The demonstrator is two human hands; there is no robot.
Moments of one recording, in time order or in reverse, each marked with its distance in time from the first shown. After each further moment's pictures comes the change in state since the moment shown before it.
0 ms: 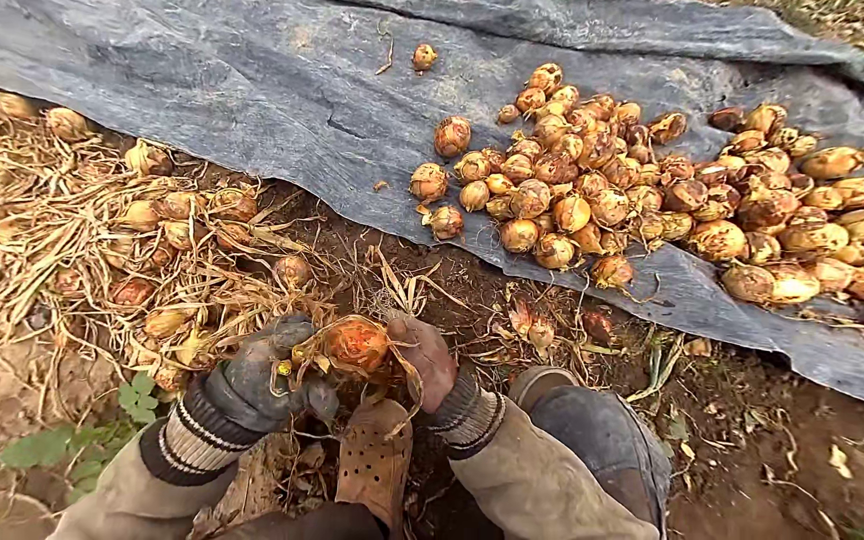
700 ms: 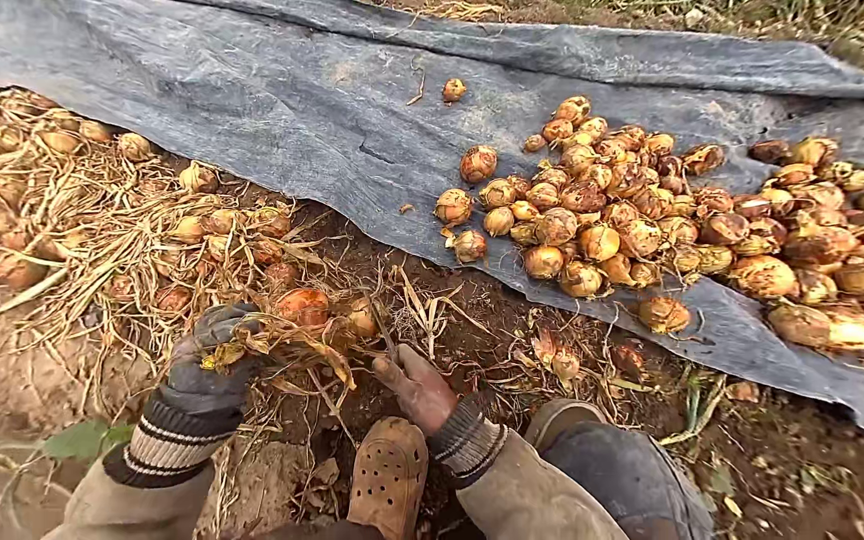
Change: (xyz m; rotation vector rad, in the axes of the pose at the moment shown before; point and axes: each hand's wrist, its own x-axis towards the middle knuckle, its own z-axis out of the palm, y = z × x) left_hand -0.027 -0.040 -0.057 0.231 0.515 0.015; right_hand 0.012 0.015 0.016 -0.017 -0.333 0.431
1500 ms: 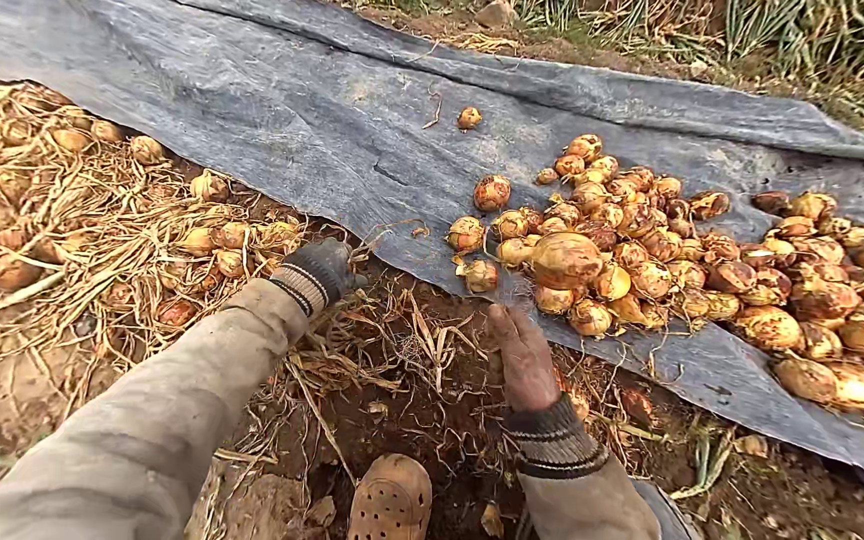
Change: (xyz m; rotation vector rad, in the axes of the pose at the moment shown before) left_hand 0.178 -0.025 0.115 0.931 -0.858 -0.285; right_hand 0.012 -0.023 -0.092 0.115 0.604 -0.195
